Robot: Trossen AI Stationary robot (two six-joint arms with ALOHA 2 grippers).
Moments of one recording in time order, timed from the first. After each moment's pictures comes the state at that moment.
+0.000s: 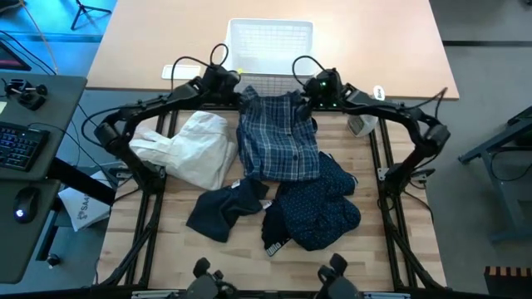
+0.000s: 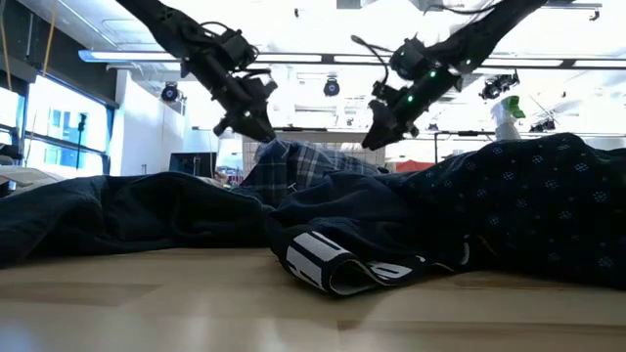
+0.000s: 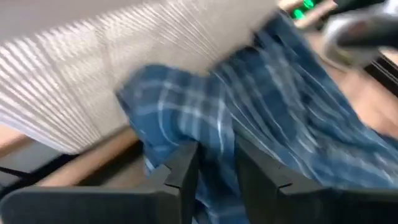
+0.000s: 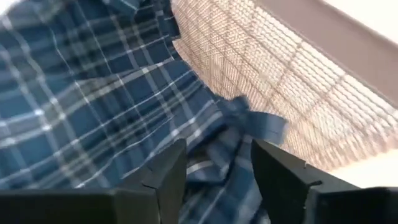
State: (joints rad) left arm 0.75 1.60 1.19 -0.28 0.11 -0.20; right arm -0.75 1.61 1.13 -0.14 -0.11 -0.13
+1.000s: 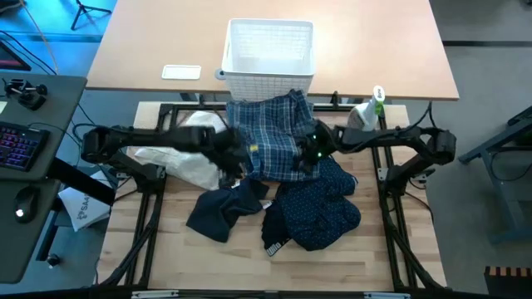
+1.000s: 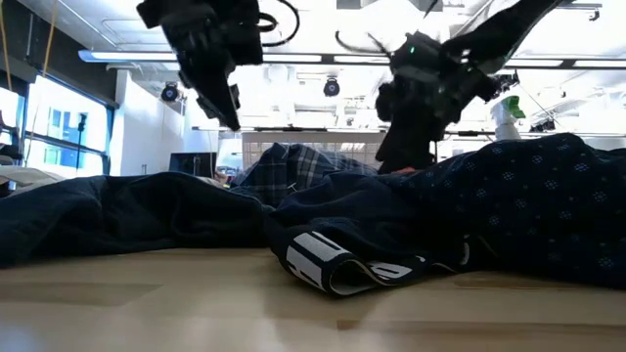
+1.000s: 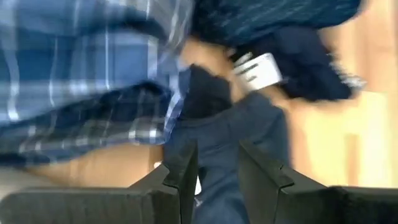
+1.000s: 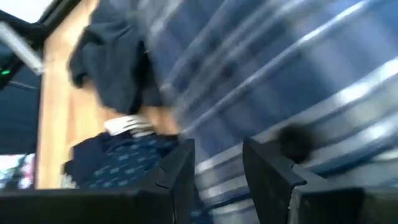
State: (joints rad) left arm 0.17 1.43 1.05 -0.67 0.22 -0.03; right arm -0.34 1.50 0.80 -0.13 -0.46 0.32
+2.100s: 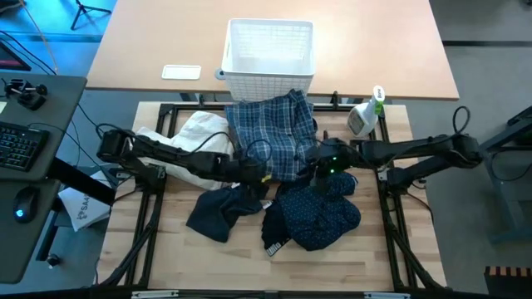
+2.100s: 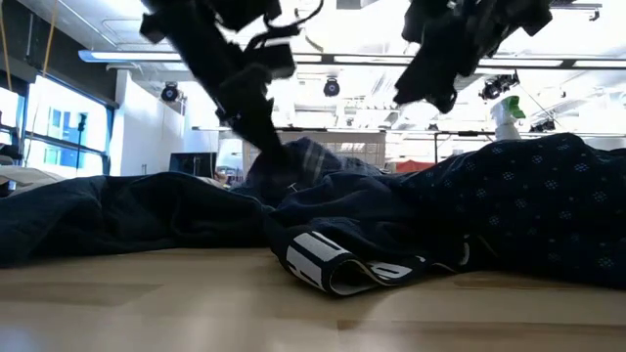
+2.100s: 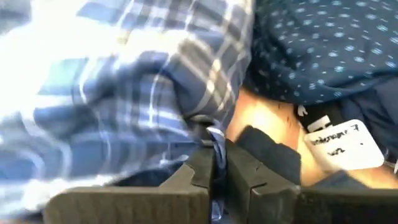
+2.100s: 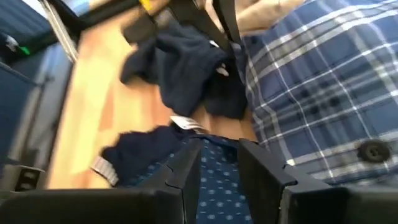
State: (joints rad) left arm -0.05 1.61 0.98 -0.27 -0.28 -0.12; right arm -0.04 1.24 0.82 -0.24 -0.14 0.31
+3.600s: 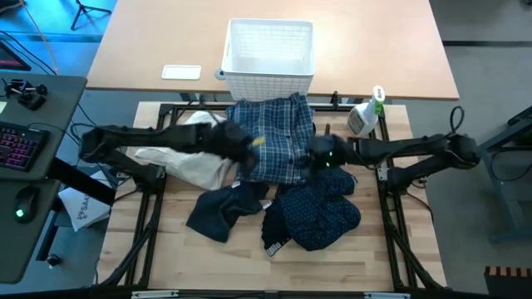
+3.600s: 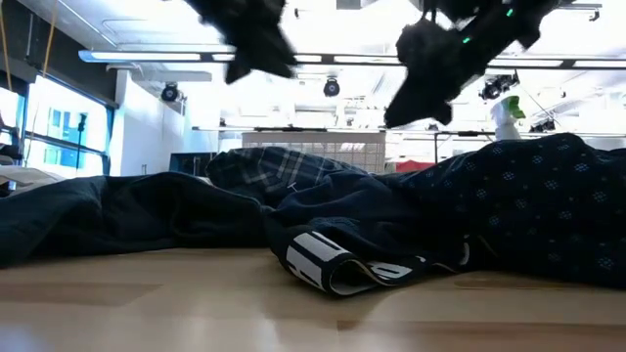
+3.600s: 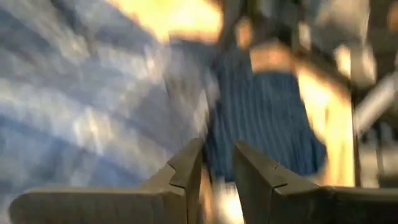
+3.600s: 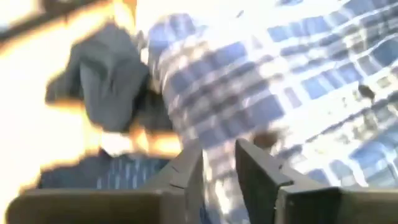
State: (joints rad) left arm 0.12 1.43 1.16 -0.40 0.03 -0.46; right arm -0.13 1.27 0.78 -0.16 0.01 0.34
